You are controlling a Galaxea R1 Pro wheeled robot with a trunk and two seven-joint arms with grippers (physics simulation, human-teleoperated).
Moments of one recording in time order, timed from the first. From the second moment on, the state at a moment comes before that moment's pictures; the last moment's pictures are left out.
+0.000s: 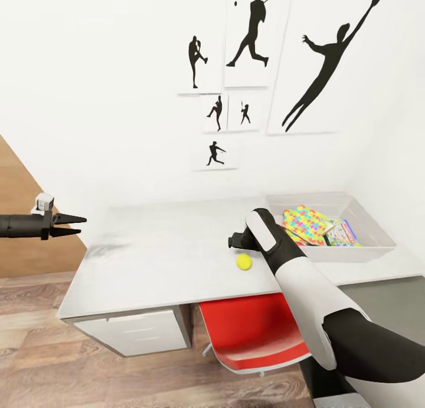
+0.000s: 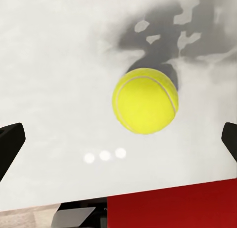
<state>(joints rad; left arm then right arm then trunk) -1.14 0.67 0.01 -0.63 -0.08 1.03 -1.56 -1.11 0.17 0.19 -0.70 -0.76 1.03 -0.69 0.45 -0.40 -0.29</state>
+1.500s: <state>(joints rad) -1.14 0.67 0.01 -0.63 -0.09 1.02 -1.56 -1.11 0.17 0.20 -0.71 -0.75 0.93 -0.69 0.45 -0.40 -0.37</state>
